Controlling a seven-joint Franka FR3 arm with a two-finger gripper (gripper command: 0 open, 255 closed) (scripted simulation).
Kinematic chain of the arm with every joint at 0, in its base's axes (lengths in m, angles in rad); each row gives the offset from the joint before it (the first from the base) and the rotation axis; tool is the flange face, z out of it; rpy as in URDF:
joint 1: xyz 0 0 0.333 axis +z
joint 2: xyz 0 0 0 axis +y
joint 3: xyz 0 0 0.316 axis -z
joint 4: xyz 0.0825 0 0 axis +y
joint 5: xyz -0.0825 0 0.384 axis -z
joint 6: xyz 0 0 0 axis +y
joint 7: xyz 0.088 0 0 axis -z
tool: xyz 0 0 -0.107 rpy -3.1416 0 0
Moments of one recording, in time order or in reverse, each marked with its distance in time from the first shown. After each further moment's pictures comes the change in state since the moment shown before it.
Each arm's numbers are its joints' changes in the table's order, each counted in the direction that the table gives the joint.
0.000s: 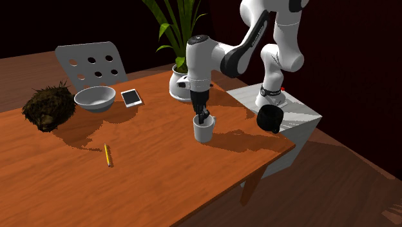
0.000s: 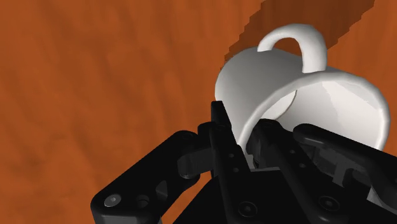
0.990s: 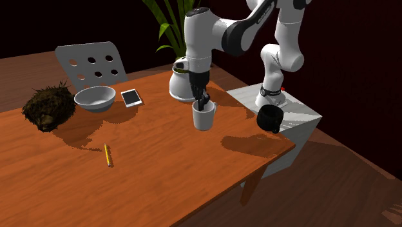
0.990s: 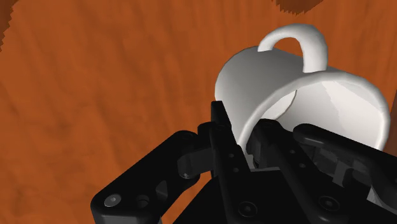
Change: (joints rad) arm -0.005 -0.079 -0.001 -0.101 -0.009 0.179 -0.001
